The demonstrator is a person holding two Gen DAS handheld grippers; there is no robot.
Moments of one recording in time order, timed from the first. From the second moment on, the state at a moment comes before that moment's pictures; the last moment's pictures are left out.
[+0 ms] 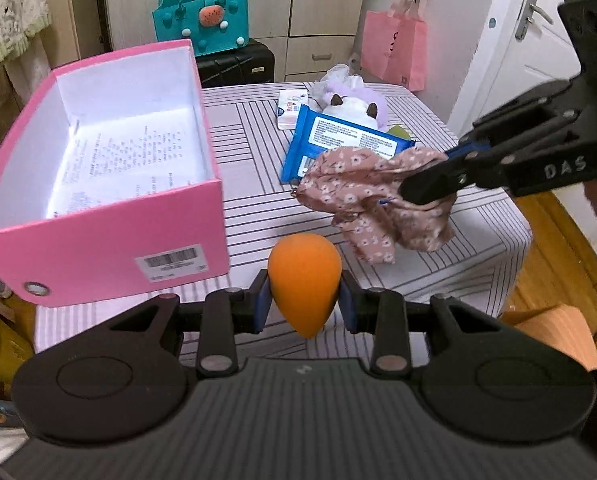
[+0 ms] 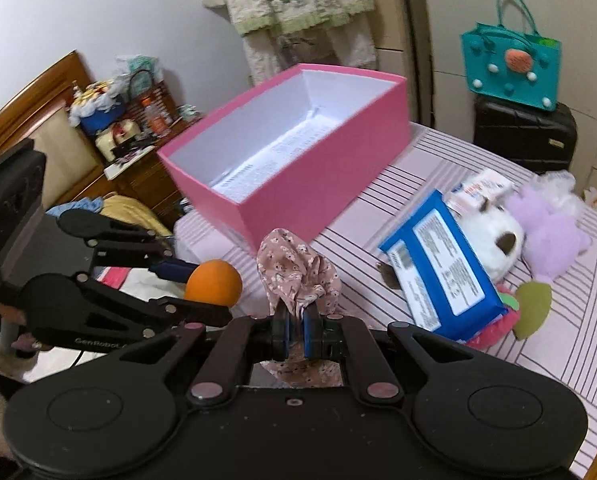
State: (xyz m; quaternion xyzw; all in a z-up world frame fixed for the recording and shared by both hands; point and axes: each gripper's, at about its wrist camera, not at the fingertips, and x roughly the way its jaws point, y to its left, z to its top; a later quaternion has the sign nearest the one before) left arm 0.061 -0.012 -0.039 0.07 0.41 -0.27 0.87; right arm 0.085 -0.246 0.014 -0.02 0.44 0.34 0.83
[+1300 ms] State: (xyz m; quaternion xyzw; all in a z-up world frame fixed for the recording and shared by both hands) left arm 0.215 0.064 0.020 0.00 0.36 -0.18 0.91; right arm 0.234 -0.127 0.079 -0.11 0.33 0.35 0.87
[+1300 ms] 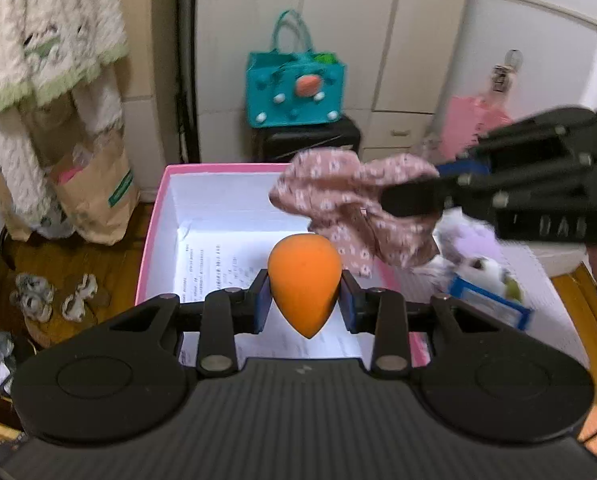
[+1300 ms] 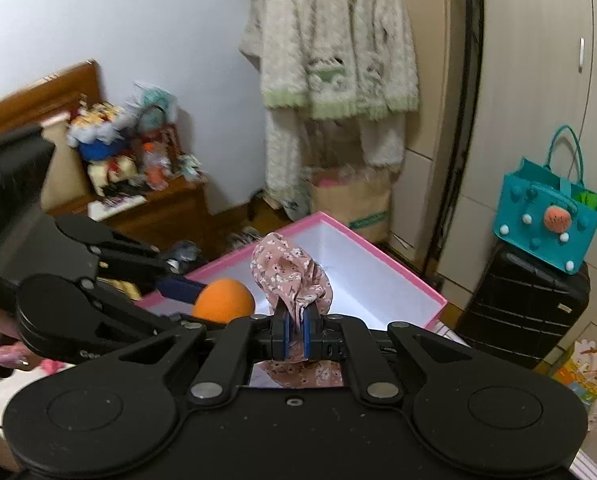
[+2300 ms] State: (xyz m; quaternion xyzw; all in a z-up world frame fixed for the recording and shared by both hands) left arm 0.375 0.059 -0.080 -0.02 0.50 -0.11 0.86; right arm 0.347 -0.067 -0.037 -0.26 0.44 0.37 0.78
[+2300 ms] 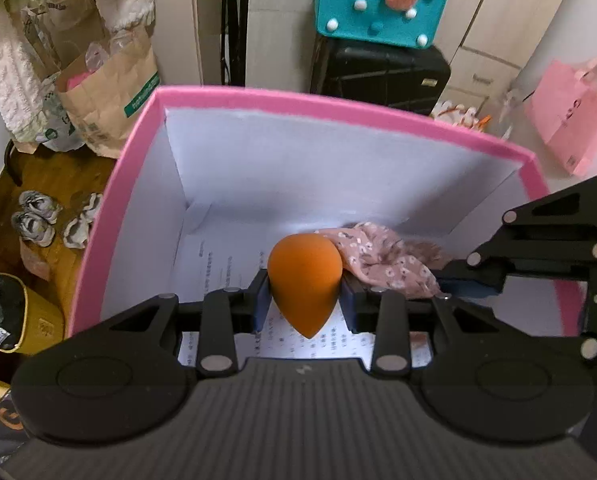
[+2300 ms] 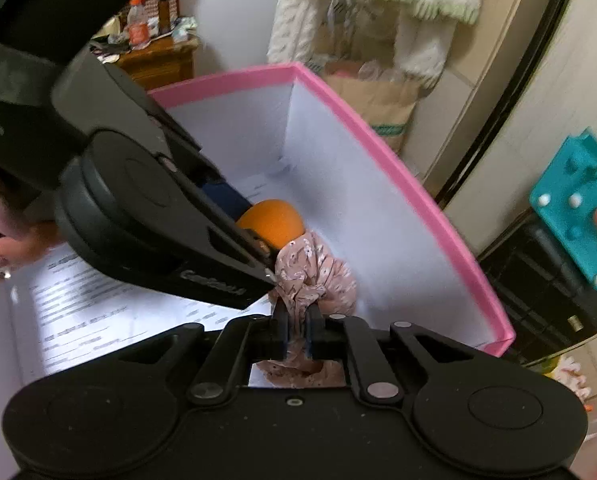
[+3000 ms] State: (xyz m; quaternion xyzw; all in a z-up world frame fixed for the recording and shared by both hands) left arm 0.355 0.061 -0.049 0.00 0.47 -0.14 0.87; right arm 0.310 -0.086 -0.008 -0.25 0.41 0.36 0.80
